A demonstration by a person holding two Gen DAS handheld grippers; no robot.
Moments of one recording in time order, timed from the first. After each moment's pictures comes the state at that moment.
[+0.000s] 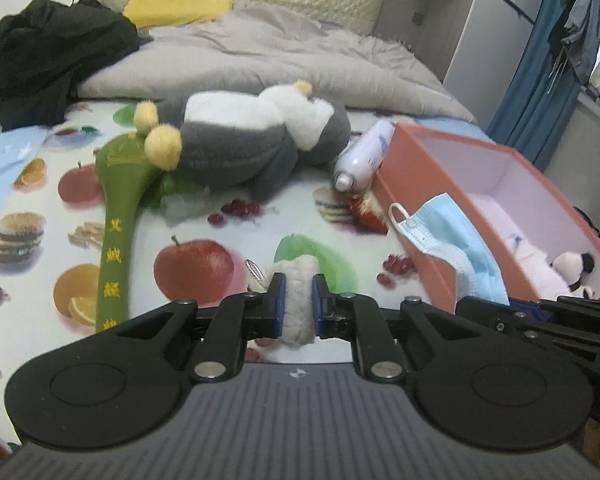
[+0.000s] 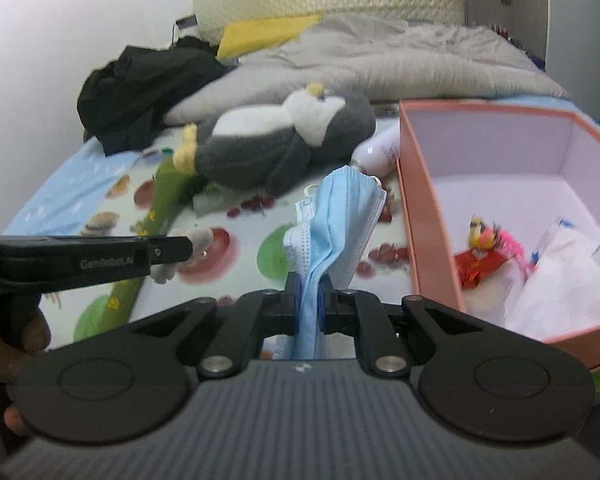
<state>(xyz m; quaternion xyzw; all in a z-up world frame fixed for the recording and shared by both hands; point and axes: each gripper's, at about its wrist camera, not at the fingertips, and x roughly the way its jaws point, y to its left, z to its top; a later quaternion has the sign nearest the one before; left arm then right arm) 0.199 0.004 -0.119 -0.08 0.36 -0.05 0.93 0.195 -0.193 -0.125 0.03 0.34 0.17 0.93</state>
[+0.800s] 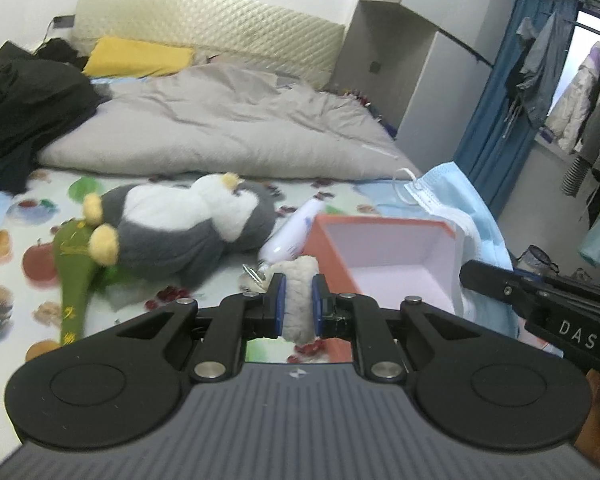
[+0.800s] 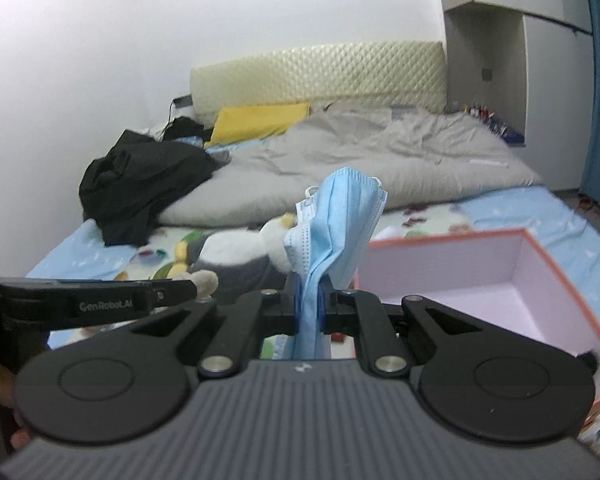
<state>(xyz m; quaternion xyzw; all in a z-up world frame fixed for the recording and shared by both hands) 0.206 -0.044 -0.017 -0.10 0.29 -0.11 0.94 0.194 -0.249 -0.021 0.03 0.23 0.15 0.96</state>
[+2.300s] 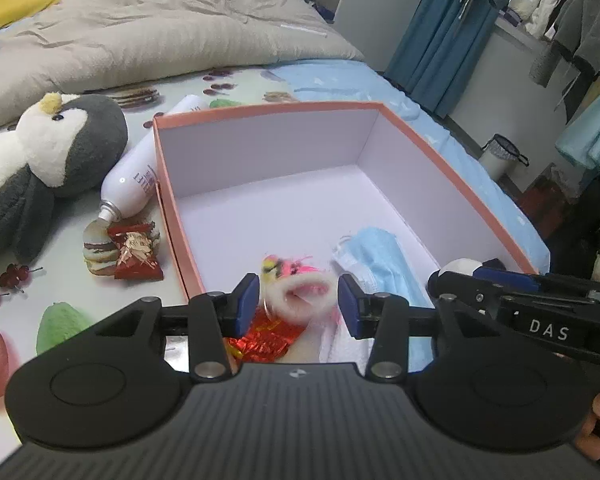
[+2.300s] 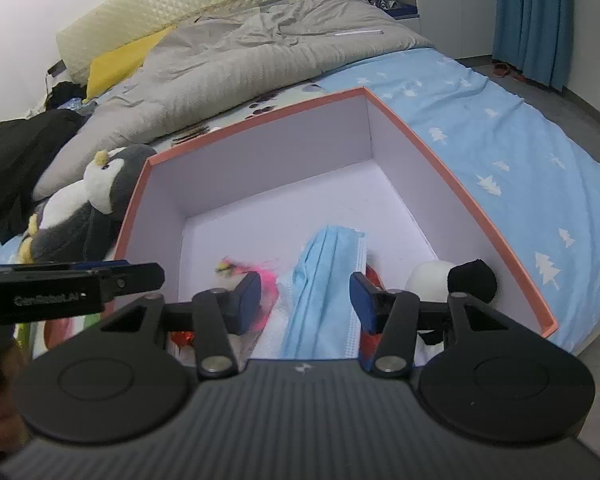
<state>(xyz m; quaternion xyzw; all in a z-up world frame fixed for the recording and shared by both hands) 0.337 -0.209 -0.112 -0.04 0.43 -0.20 0.88 0.267 -0.402 -0.116 0.12 0.39 0.02 0.91</state>
